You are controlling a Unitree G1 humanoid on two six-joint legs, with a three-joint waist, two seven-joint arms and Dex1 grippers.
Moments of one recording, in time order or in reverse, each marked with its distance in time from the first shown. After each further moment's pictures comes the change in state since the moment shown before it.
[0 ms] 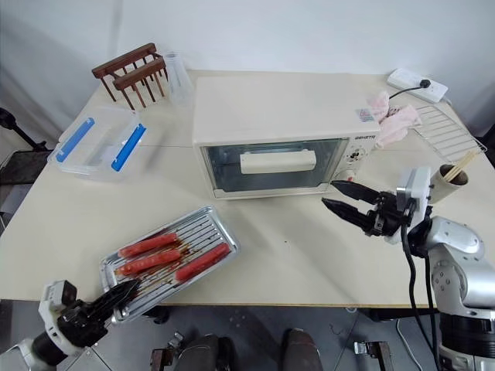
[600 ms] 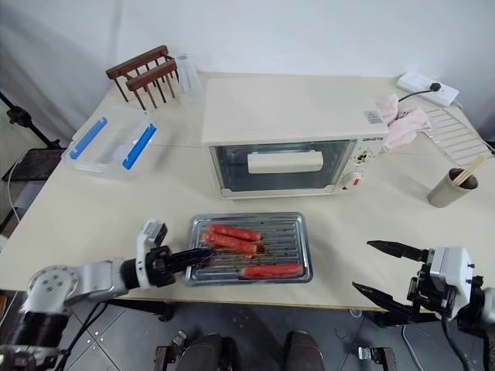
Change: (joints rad) left arm -0.704 -0.001 -0.455 0.213 0.261 0.094 0.010; right arm 0.486 -0.061 -0.199 -0.123 -0.037 -0.171 0.159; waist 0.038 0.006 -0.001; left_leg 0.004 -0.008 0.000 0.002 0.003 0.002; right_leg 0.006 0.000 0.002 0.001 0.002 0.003
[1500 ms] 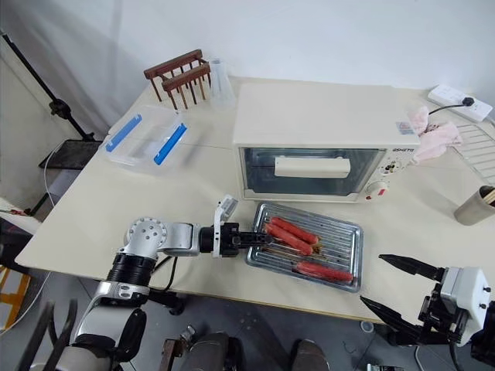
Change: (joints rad) left arm -0.373 -0.414 -0.039 0.229 0.603 0.126 -0.096; right arm 0.170 0.033 -0.081 -0.097 0.010 -0.022 -0.084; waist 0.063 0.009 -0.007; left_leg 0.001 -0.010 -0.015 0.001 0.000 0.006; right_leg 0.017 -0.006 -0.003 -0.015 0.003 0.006
